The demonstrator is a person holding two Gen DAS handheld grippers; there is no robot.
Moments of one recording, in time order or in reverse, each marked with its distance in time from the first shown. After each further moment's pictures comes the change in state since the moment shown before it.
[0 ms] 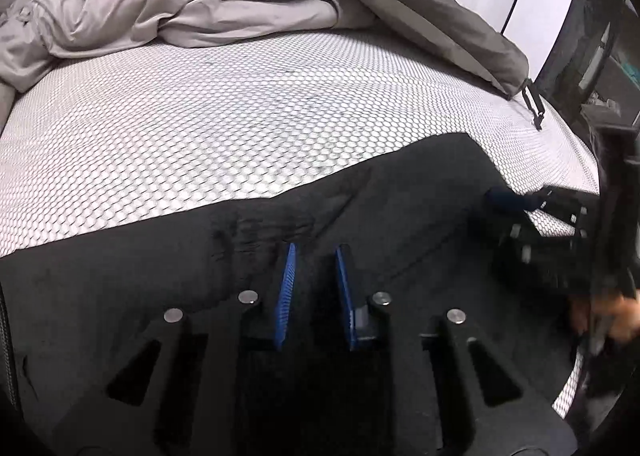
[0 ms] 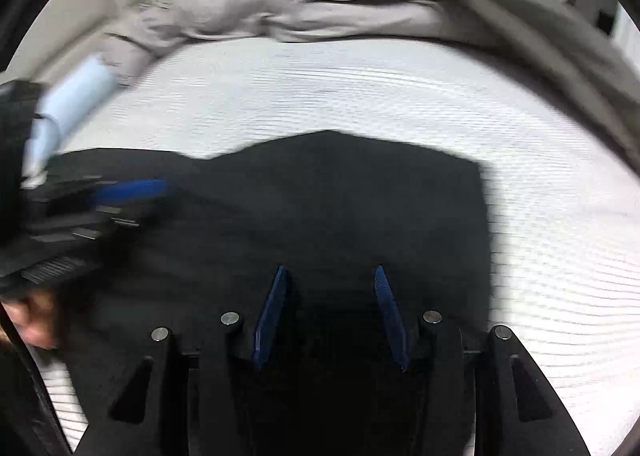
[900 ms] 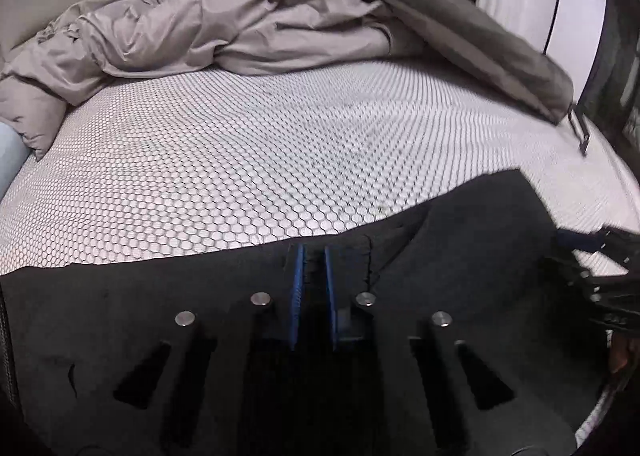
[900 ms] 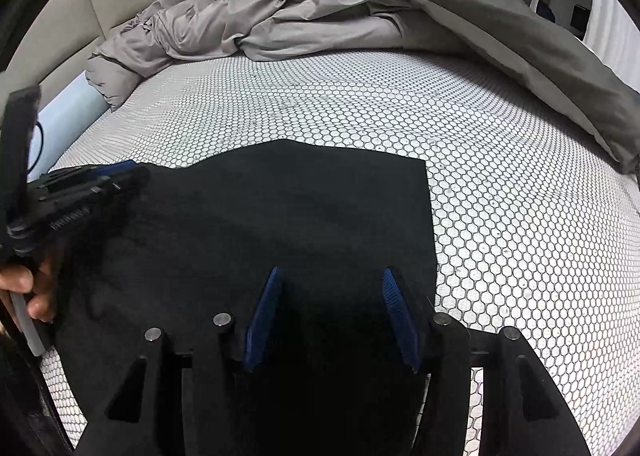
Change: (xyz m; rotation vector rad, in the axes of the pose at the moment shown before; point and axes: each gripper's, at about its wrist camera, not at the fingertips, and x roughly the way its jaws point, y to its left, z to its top) left arm -0.013 0.010 0.017 -0.043 -0.104 0.194; right arm -0.029 -0.017 -0.027 0.054 -0.046 0.026
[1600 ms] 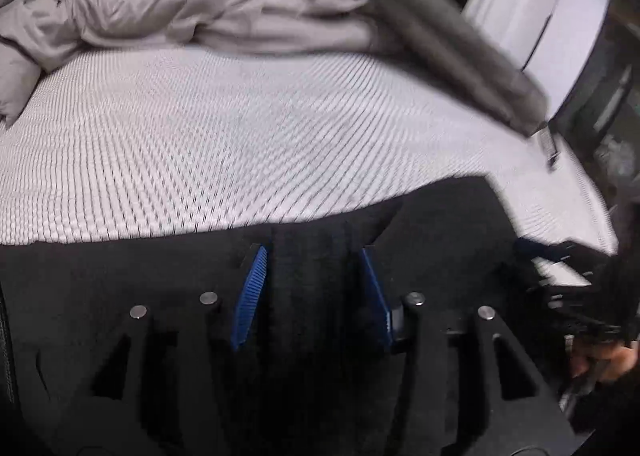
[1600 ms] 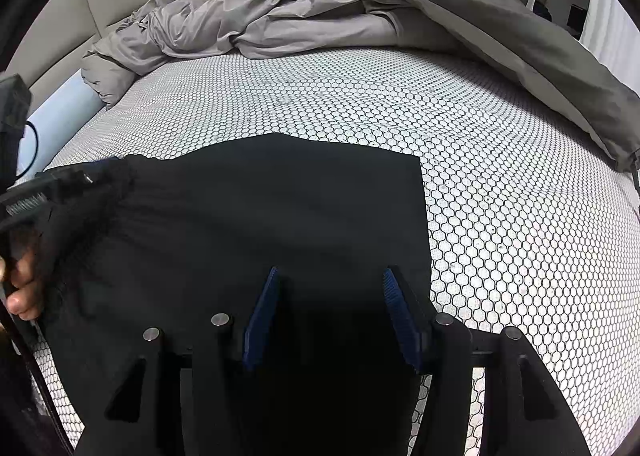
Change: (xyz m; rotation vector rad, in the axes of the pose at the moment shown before) left arm 0.013 0.006 -0.004 -0.073 0.094 -0.121; right arm 0.007 -0.003 0.004 0.000 0.005 -0.013
